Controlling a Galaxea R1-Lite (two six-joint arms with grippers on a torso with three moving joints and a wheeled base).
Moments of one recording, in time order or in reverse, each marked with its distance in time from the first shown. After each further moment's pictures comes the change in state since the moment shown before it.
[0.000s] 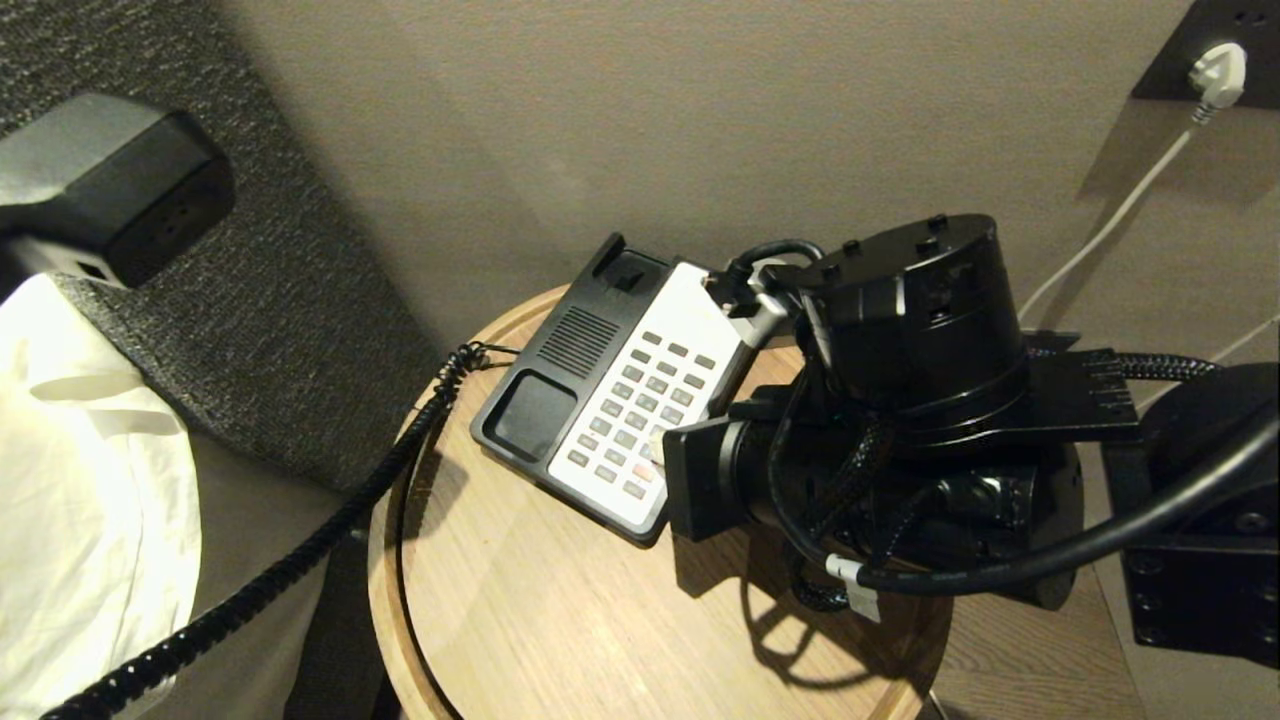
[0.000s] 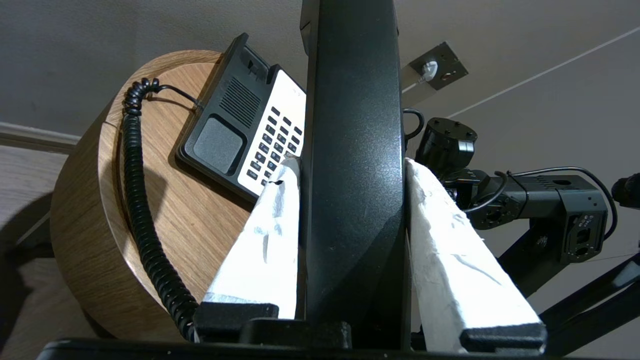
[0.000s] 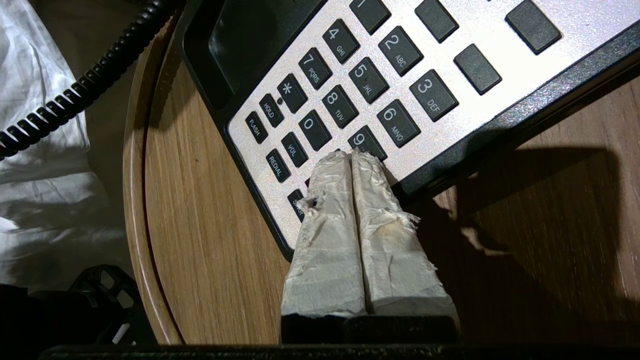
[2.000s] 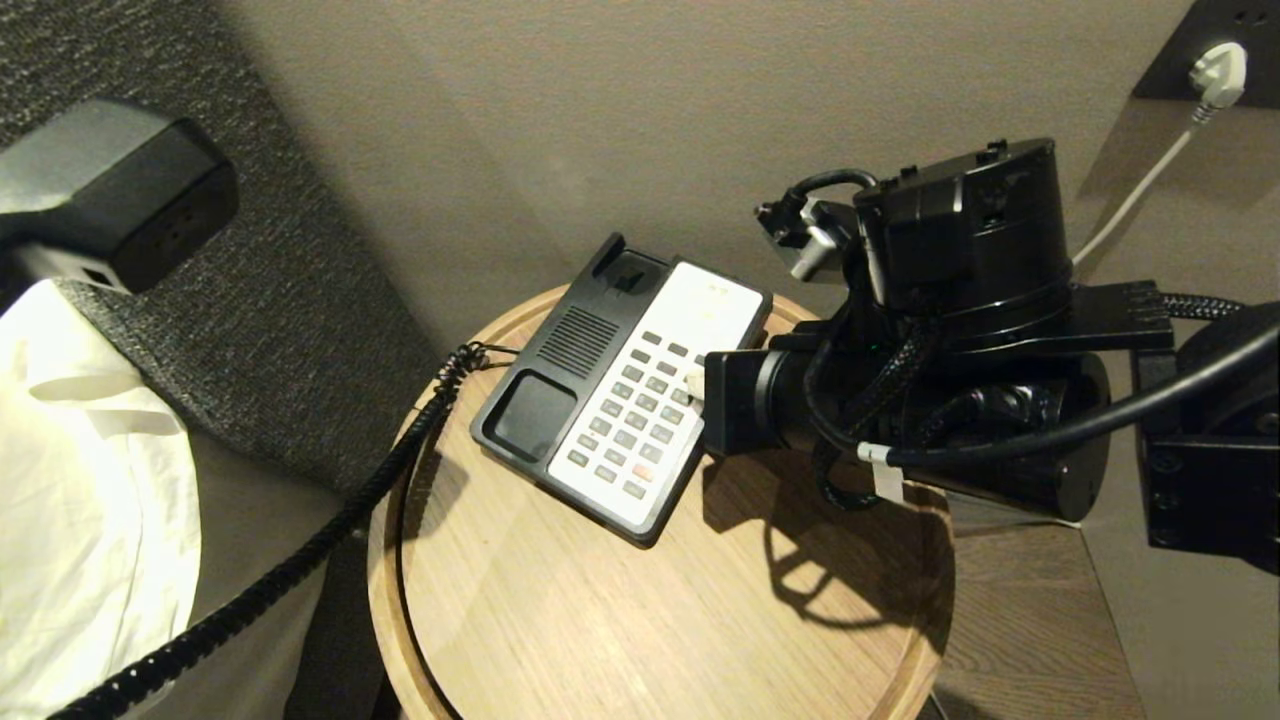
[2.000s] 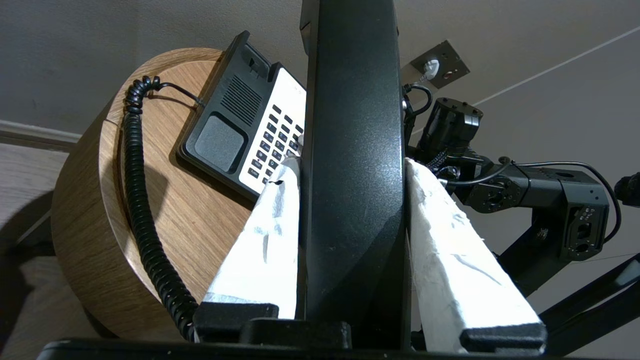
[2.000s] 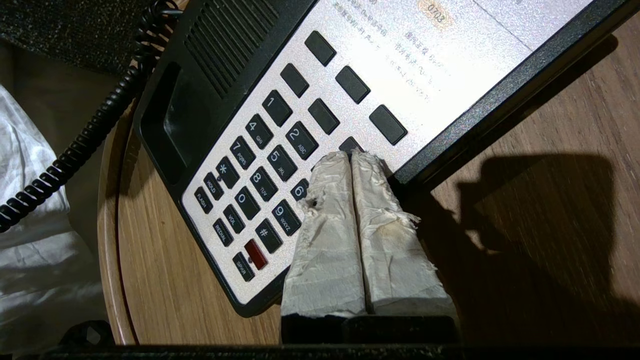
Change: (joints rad) left arm 0.000 -0.001 0.005 0.001 0.000 0.000; right arm -0.081 -0.021 -0.047 0.001 -0.003 0.001
